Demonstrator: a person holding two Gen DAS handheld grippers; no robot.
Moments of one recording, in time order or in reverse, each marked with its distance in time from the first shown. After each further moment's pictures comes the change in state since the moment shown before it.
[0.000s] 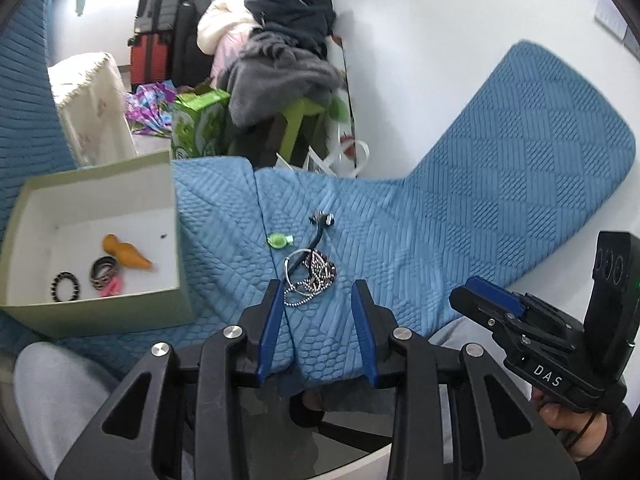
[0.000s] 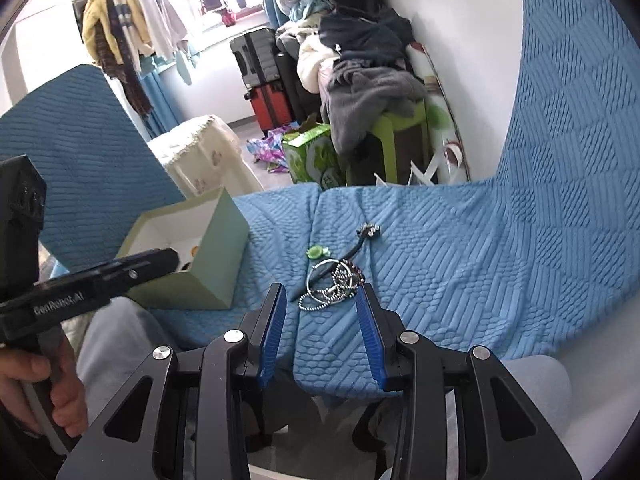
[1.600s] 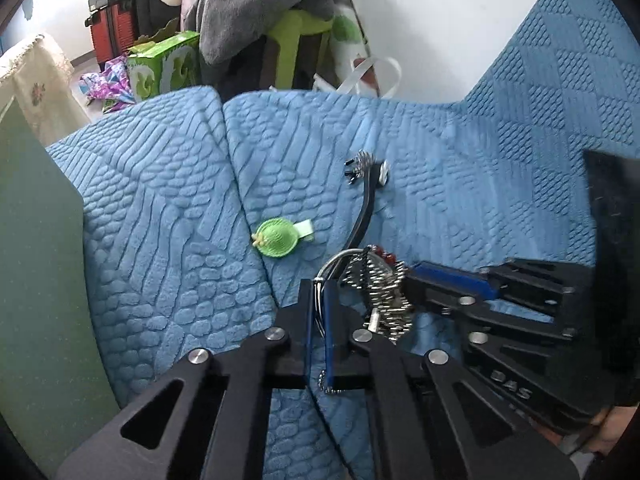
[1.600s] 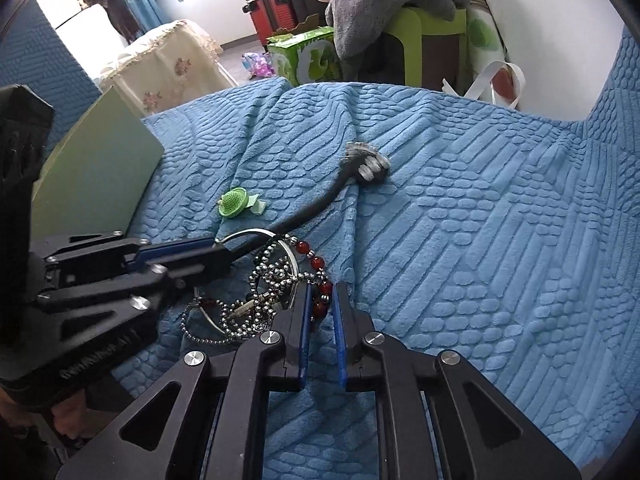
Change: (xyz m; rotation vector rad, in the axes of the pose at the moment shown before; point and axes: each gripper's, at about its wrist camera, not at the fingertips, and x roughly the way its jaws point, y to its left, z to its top) left arm 0.189 0.018 0.011 0.111 0.189 0.053; right arm 0.200 -0.056 -0.002 -0.082 0.276 0.022
